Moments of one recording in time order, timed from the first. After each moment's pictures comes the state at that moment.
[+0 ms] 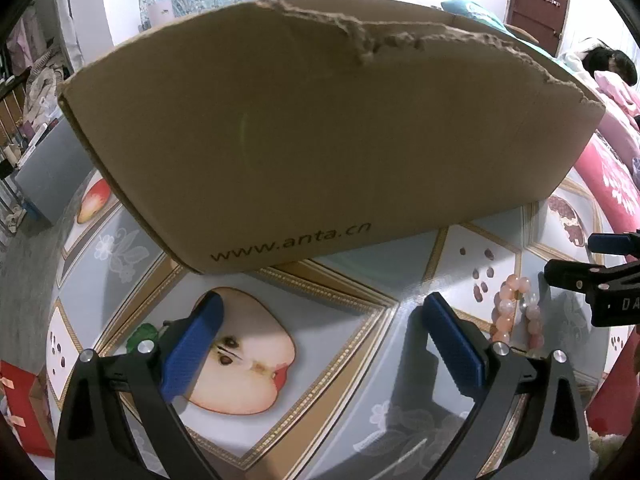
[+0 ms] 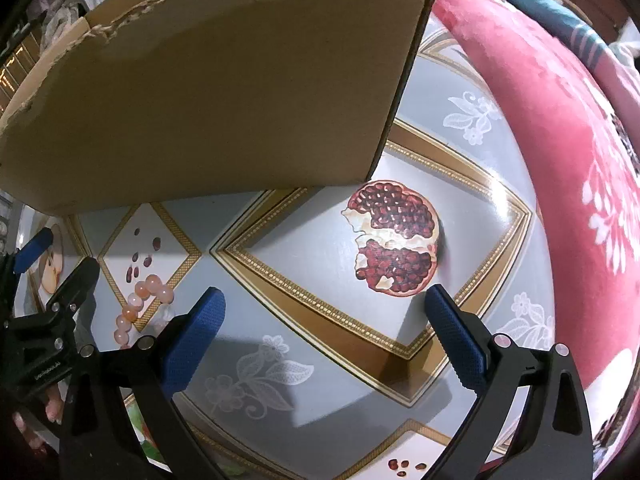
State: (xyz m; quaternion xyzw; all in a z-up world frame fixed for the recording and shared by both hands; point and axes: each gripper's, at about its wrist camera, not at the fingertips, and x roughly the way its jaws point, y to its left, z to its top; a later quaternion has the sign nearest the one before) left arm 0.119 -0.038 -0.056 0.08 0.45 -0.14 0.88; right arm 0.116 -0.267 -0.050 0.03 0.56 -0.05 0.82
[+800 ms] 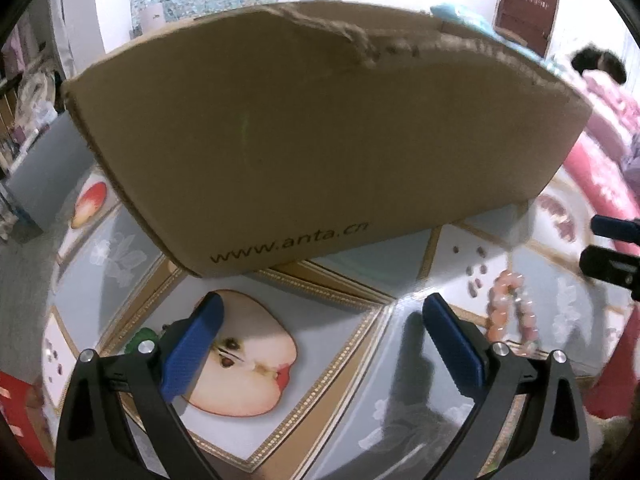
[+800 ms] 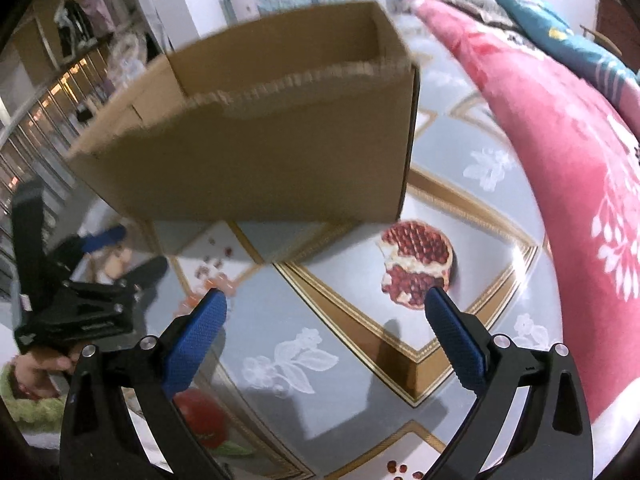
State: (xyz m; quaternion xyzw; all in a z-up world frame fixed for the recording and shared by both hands) left arm 0.112 -0.028 -0.052 0.06 0.43 -0.17 0.88; right arm 0.050 -0.280 -0.020 0.06 0.46 0.06 0.88
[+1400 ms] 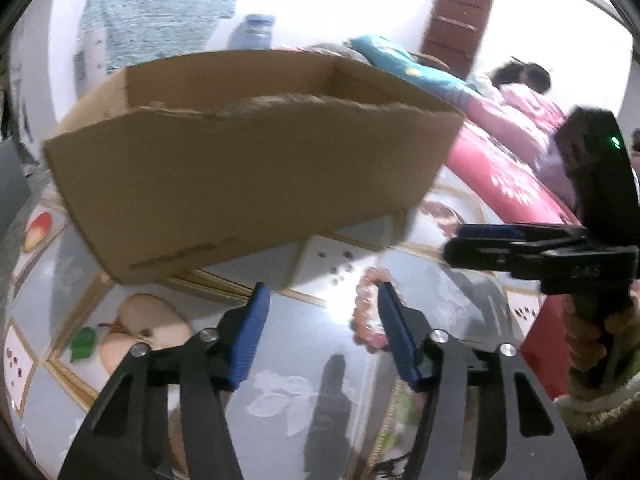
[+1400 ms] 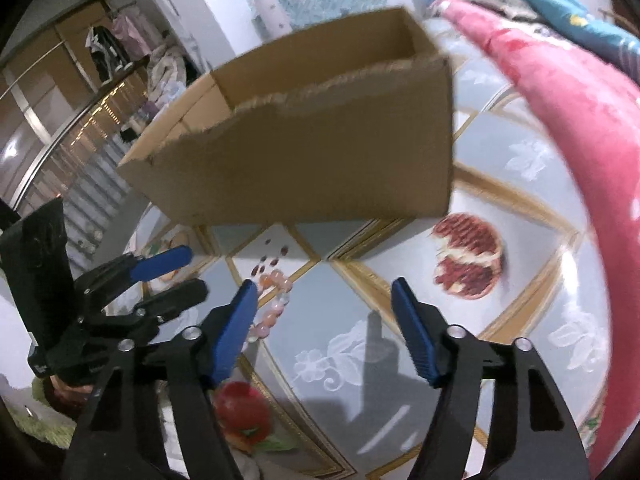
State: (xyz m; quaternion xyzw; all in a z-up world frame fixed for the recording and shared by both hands) left arm 0.059 -0.041 -0.030 0.04 0.38 -0.31 0.87; right arm 0.053 -0.272 -0.023 0.12 0.45 0.15 0.87
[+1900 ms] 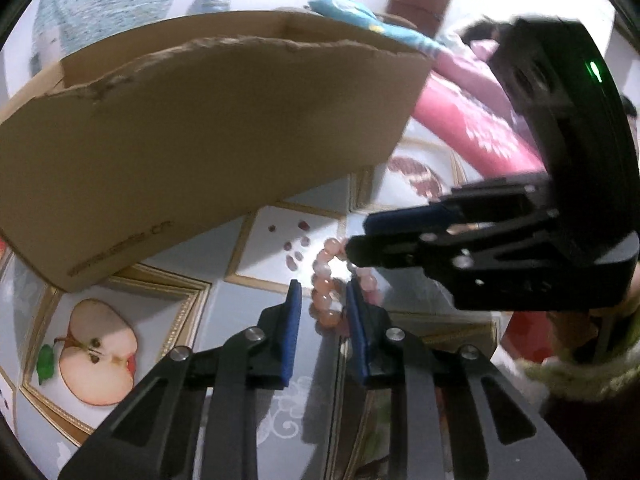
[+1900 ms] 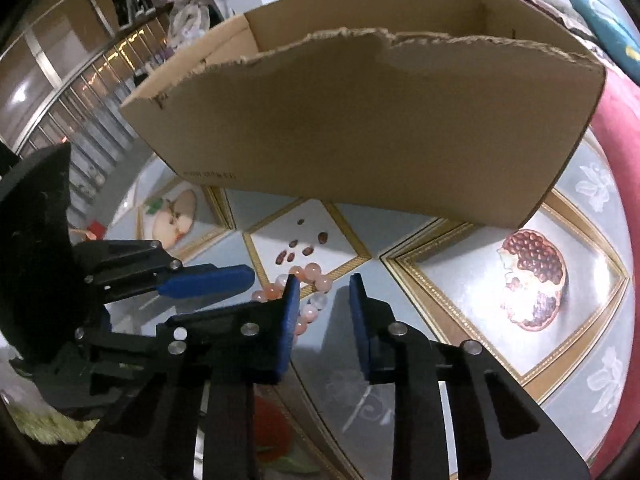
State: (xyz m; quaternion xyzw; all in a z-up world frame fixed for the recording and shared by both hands) left arm 0.065 -0.067 -0.040 0.09 0.43 -0.36 0.82; right arm 0.078 -0.228 -0.030 0.04 0.49 0.18 0.85
